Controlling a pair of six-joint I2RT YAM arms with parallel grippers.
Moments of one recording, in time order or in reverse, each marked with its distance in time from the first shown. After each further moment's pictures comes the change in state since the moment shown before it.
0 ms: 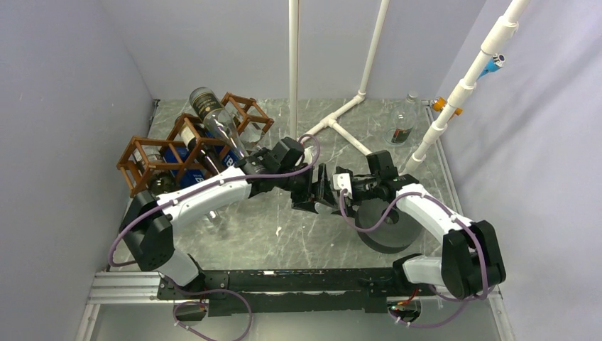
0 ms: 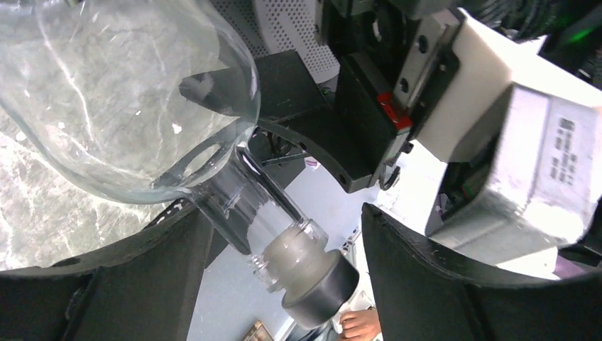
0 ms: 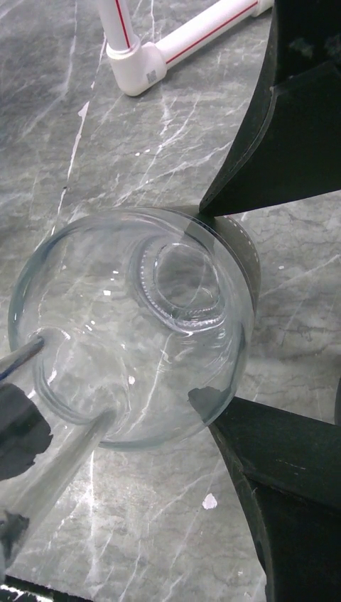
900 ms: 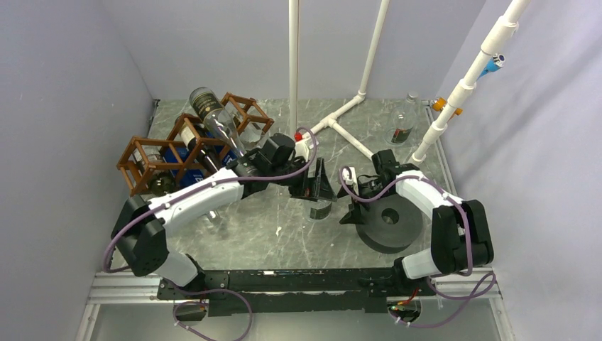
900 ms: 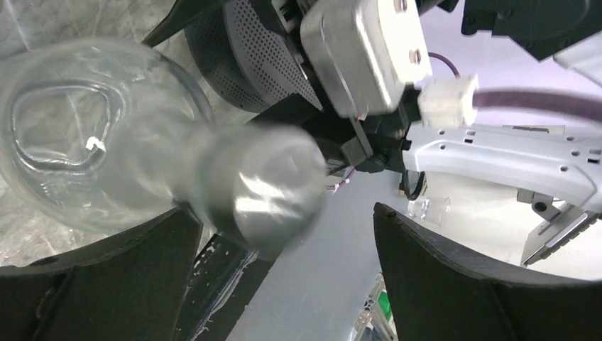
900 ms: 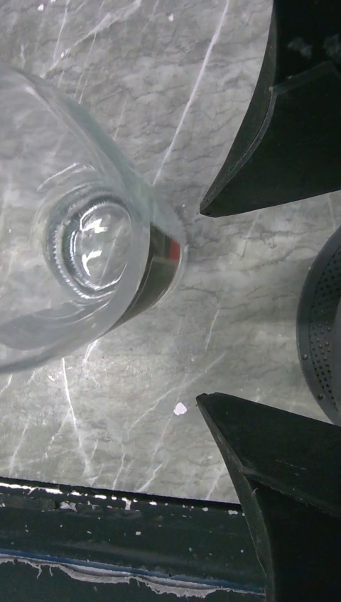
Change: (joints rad) left arm 0.047 -0.041 -0.053 0.164 0.031 0.156; right arm -0.115 0.163 0.086 -0.322 -0.064 -0.021
